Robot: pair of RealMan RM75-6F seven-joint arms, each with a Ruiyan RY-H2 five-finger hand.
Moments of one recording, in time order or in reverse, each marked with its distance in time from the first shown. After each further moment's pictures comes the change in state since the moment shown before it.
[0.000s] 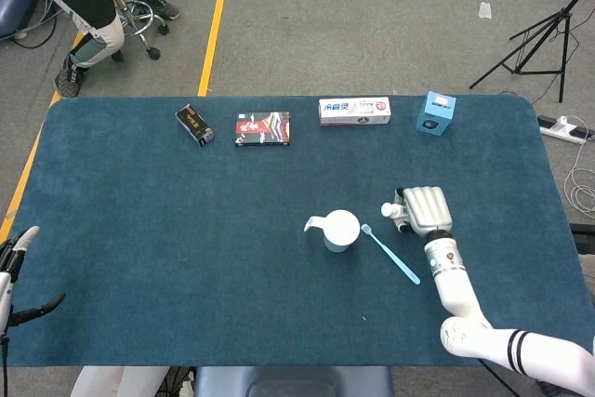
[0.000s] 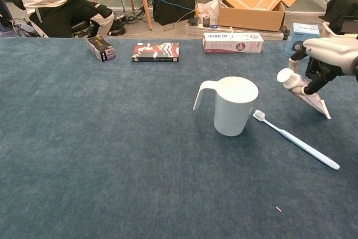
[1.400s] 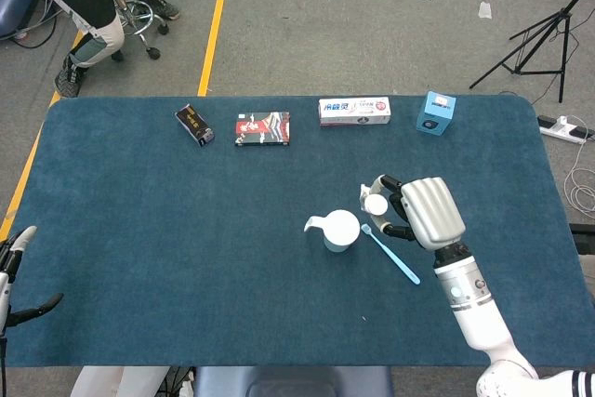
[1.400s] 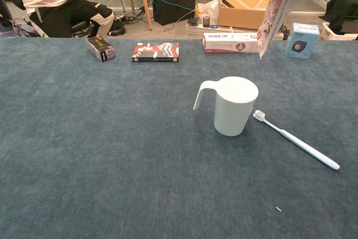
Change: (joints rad) left arm 0.004 0.002 -0.002 -0.002 -0.004 0.004 0.005; right arm -0.108 0.282 0.053 -0.536 -0.389 0.222 0.219
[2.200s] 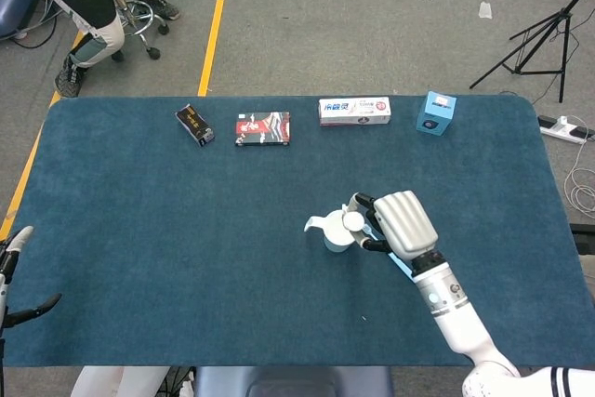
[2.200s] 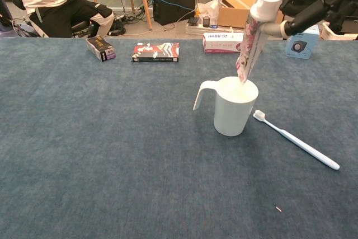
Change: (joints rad) left arm 0.007 0.011 -0.001 -0.008 0.004 0.013 -0.015; right arm 0.044 -0.098 -0.044 0.052 0.030 -0.071 -0.046
